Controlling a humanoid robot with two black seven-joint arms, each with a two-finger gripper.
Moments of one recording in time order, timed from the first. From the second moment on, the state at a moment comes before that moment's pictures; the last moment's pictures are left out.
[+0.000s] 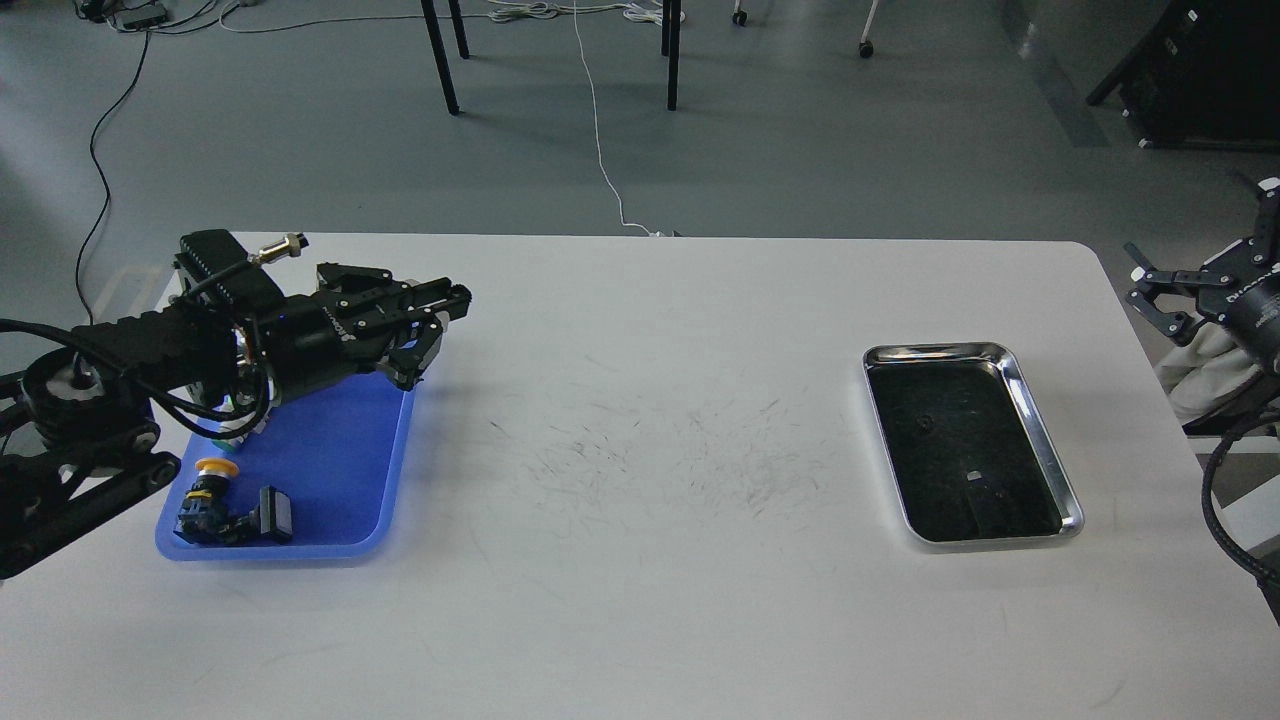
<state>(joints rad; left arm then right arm) -0.76 0.75 -0.40 -1.35 1.99 0.08 -0.31 0.67 -0.89 0.39 0.89 0.60 0.49 0.20</state>
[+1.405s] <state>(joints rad) -0.71 -0.04 -0.23 -0.91 2.18 0.05 -0.13 0.64 -0.90 0.38 0.81 0.60 0.49 0.19</state>
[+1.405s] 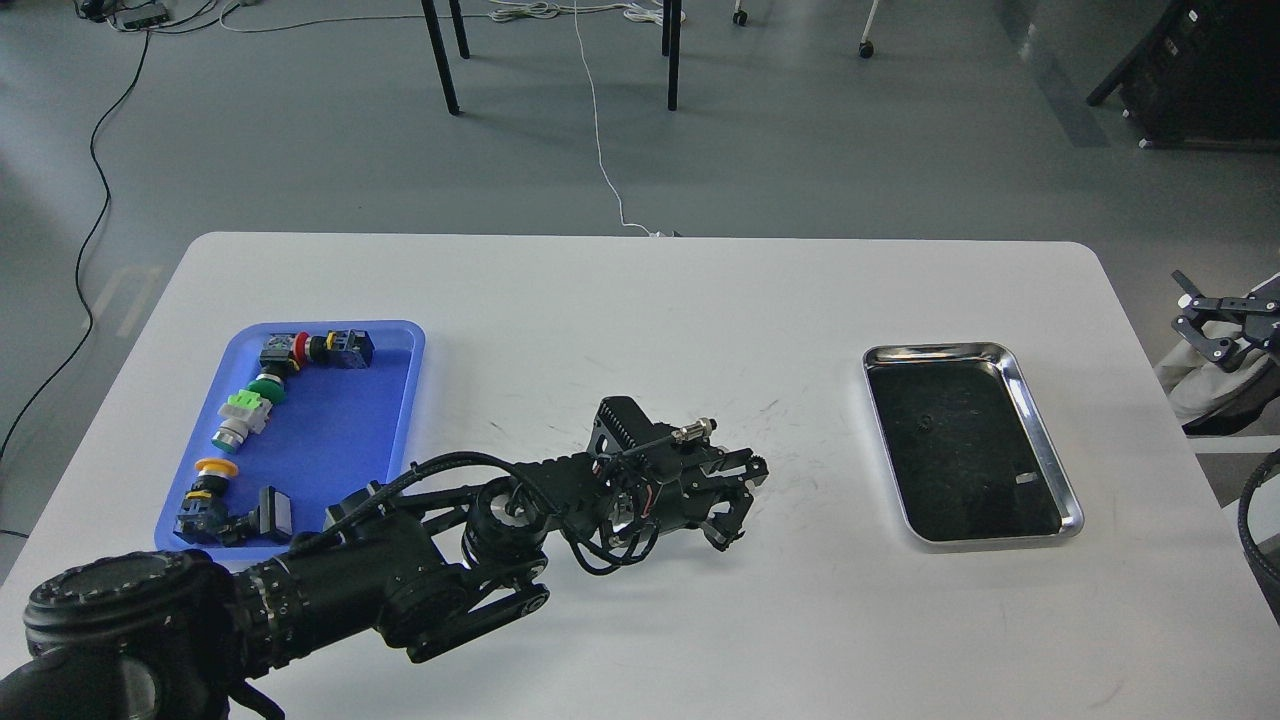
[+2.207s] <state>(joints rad) -0.67 -0.04 -0.23 -0.95 2.06 0.10 -0.14 0.64 -0.88 0.38 0.92 0.55 0.49 0.19</state>
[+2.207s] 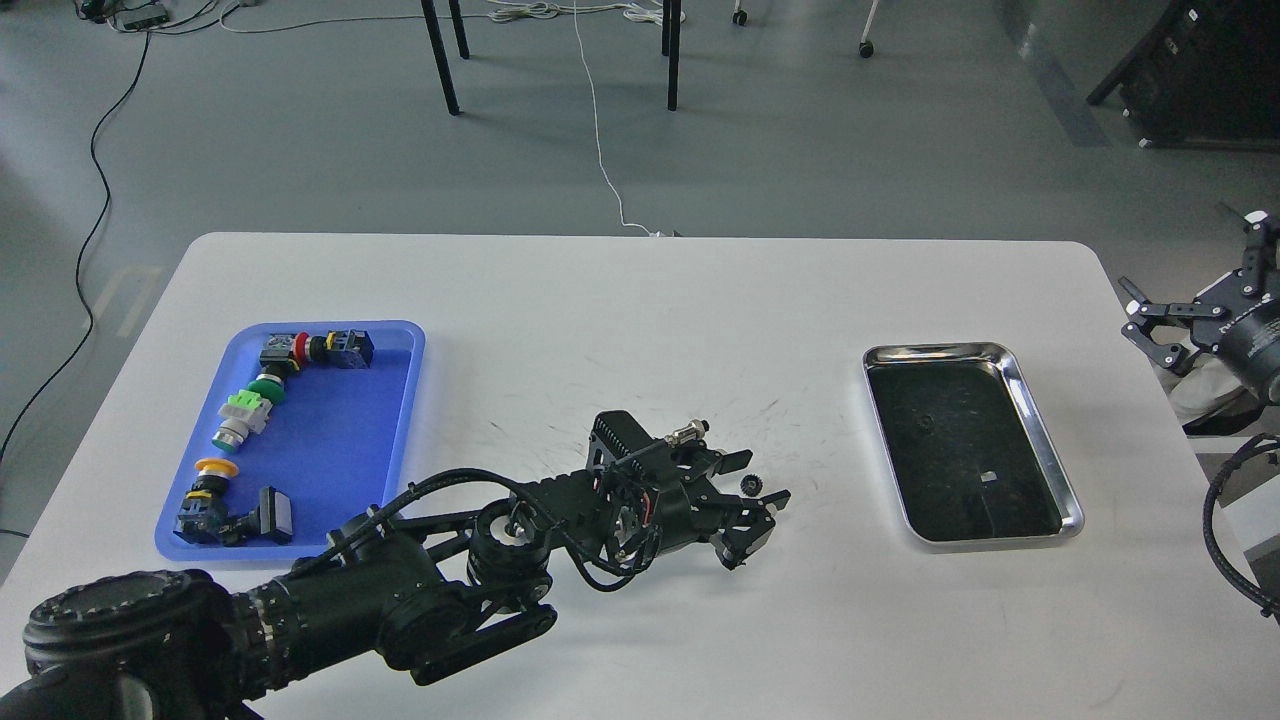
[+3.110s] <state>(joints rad) -0.77 0.32 -0.70 -0.96 0.97 0.19 -0.14 0.94 -0.86 0.35 1.22 -0.08 0.49 0.19</state>
